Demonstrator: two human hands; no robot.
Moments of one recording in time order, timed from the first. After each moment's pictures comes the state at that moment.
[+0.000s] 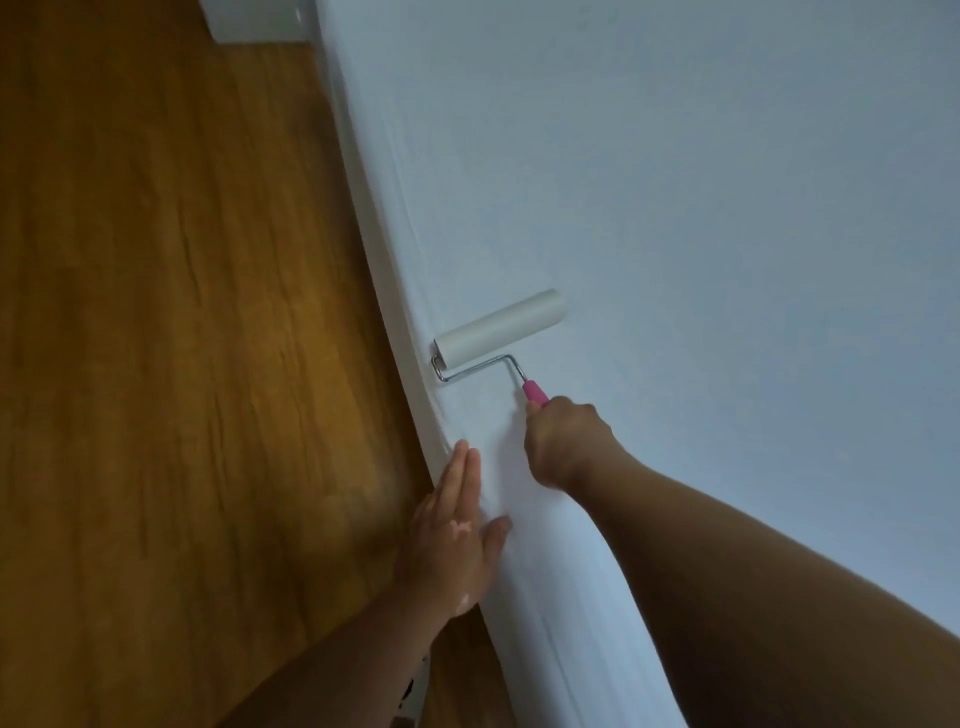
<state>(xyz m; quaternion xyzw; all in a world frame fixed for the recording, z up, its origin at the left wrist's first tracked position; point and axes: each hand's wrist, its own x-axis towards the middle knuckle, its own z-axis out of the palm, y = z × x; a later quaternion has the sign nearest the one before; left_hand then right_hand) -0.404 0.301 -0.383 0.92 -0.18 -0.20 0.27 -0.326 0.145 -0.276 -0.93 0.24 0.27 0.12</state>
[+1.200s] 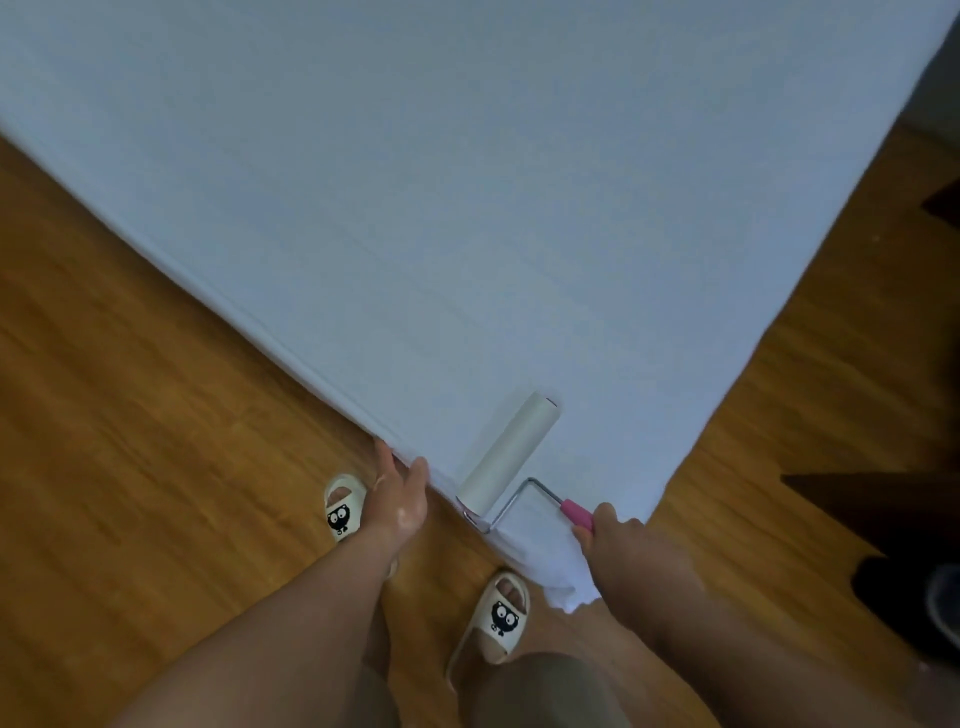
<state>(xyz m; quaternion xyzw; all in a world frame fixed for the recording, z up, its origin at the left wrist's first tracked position) -0.771 0.239 -0.313 0.86 0.01 -0.45 0.25 -0.997 0.098 -0.255 -0.86 0.34 0.35 0.14</state>
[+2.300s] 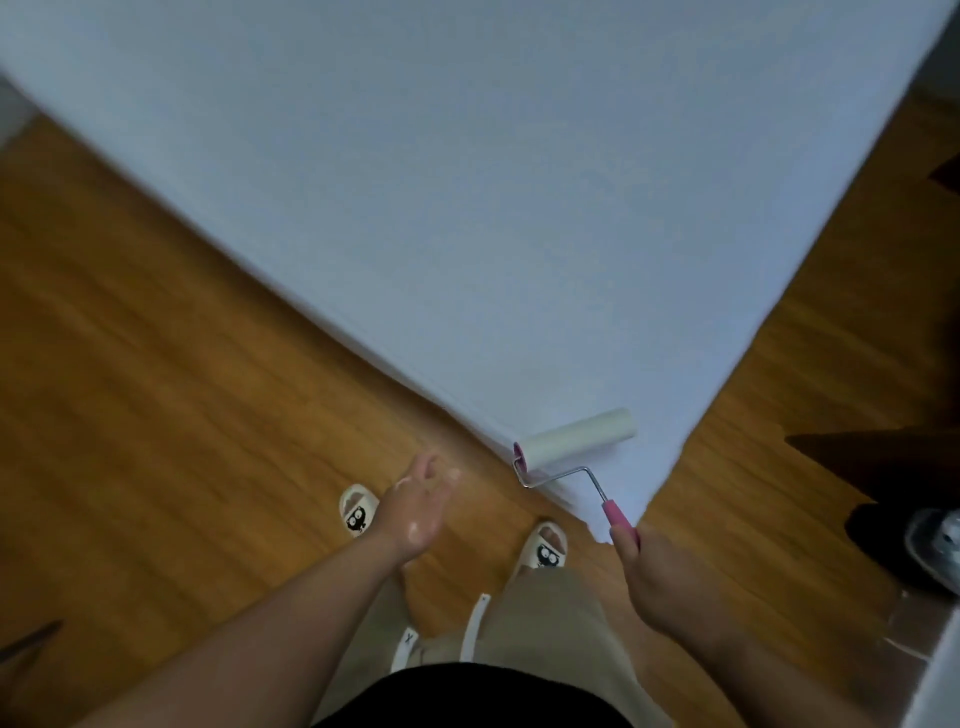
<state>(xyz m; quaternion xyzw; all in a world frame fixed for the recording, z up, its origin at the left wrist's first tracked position) -0.727 0.336 -0.132 0.84 -0.16 -0.48 0.20 -0.979 0.183 -0.107 -0.73 0.52 0.29 0.35</state>
